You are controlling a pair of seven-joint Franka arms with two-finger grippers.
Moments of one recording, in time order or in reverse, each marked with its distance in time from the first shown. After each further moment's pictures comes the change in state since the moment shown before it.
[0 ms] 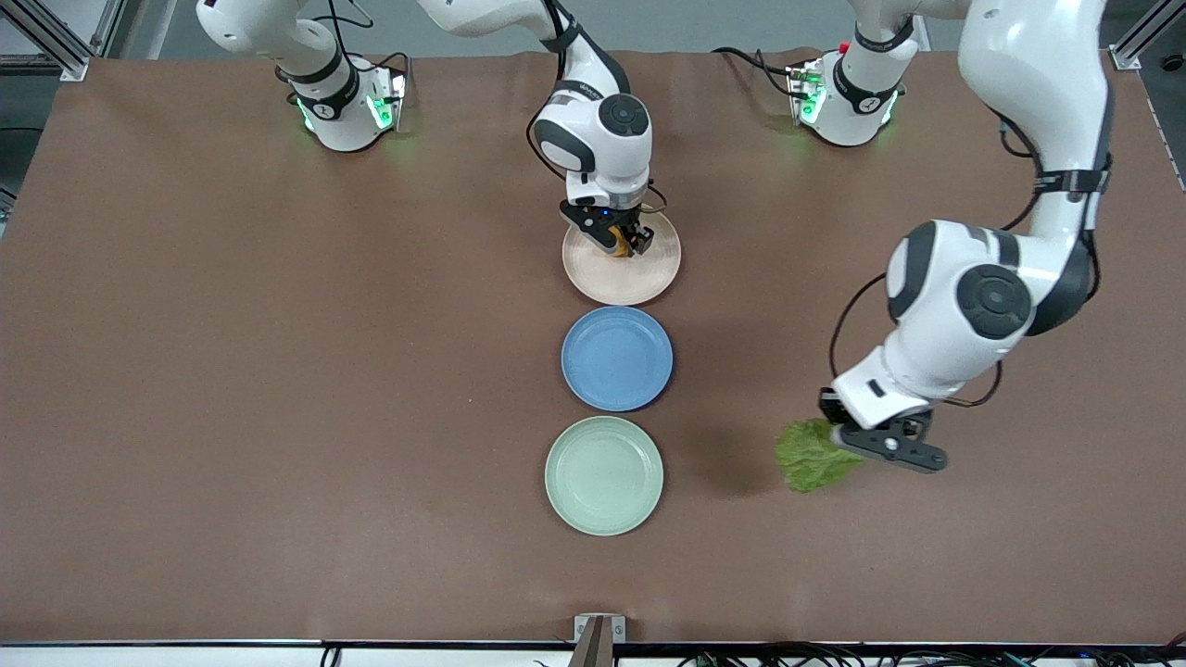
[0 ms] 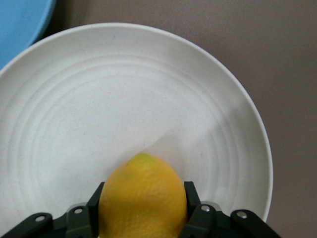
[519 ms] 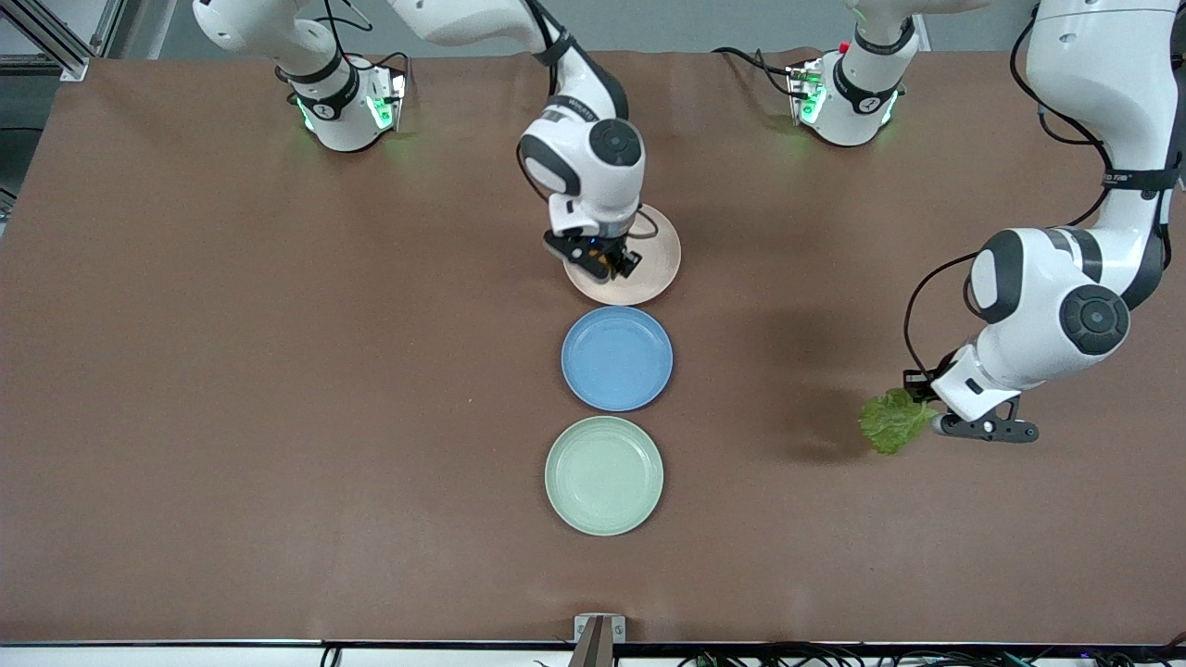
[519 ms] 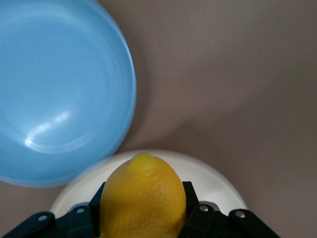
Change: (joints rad) left arm 0.189 -0.026 0.001 -0.190 0.000 0.000 0.010; right arm -0.167 -0.048 -0.033 0.113 -0.002 -0.185 -0.352
